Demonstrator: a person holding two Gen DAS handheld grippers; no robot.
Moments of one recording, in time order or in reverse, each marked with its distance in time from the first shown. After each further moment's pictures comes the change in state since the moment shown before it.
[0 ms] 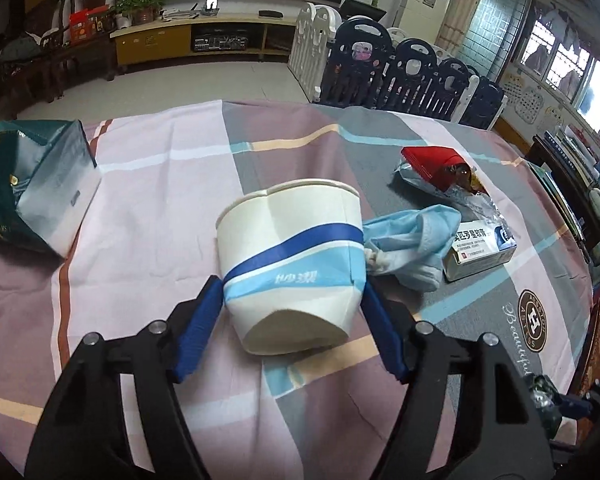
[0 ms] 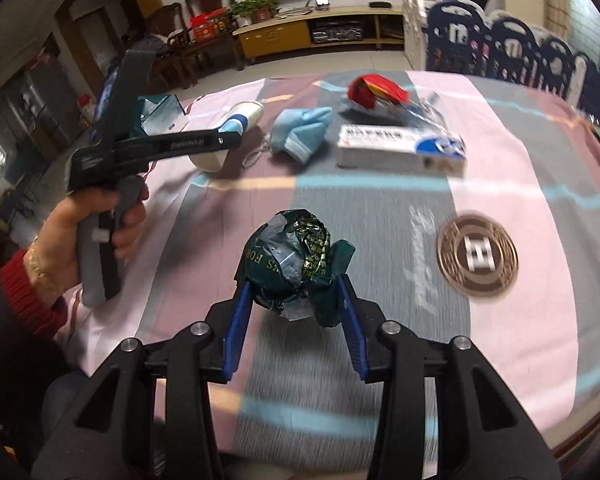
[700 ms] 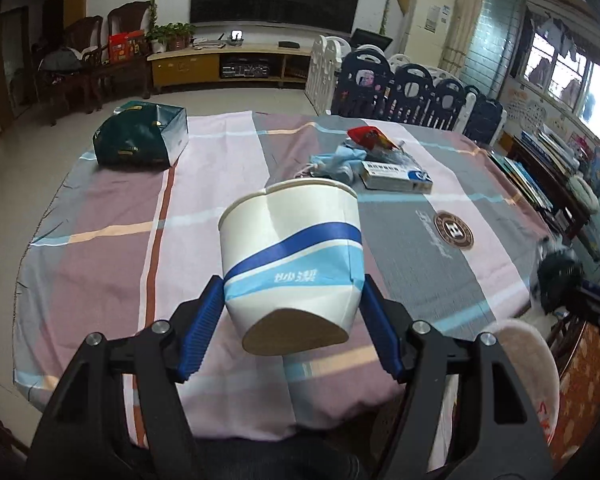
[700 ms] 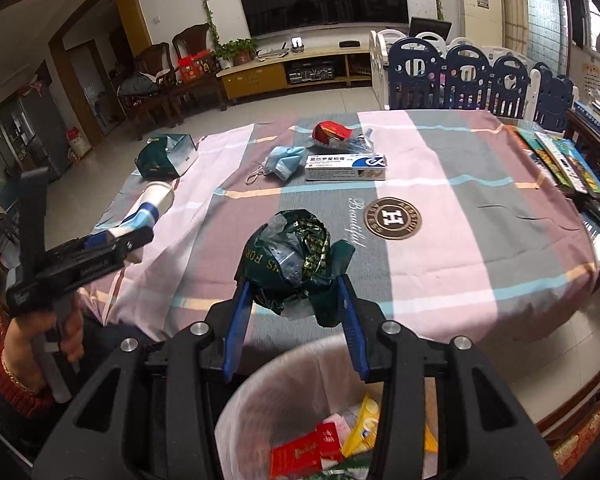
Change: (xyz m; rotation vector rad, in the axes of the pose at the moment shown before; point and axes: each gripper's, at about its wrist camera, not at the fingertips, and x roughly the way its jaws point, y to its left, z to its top) left arm -0.211 -0.060 -0.153 0.006 -0.113 0.099; right arm -0.154 0.013 -0.071 0.024 -0.150 -0.083
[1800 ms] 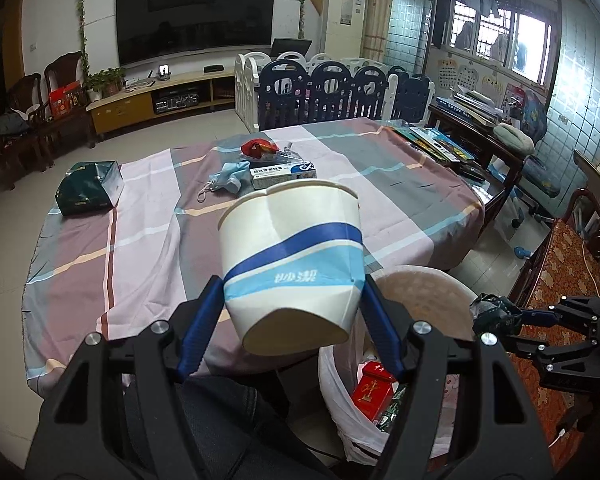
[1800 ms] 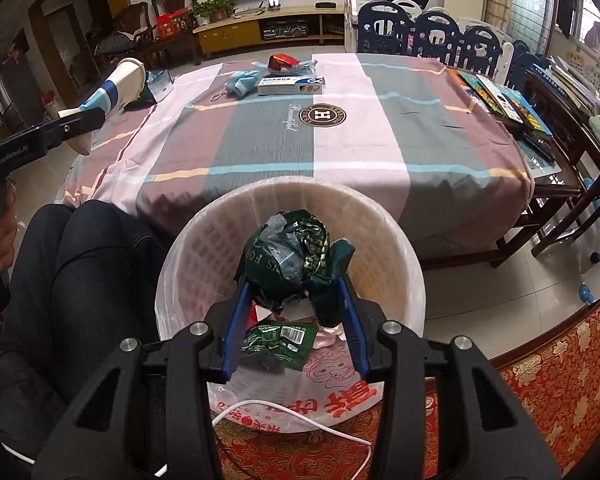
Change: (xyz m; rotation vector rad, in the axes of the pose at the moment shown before) left arm -0.114 -0.096 -0.029 0.210 -0.042 -0.149; right arm -0.082 -0.035 -0.113 -0.006 0.163 -0.101
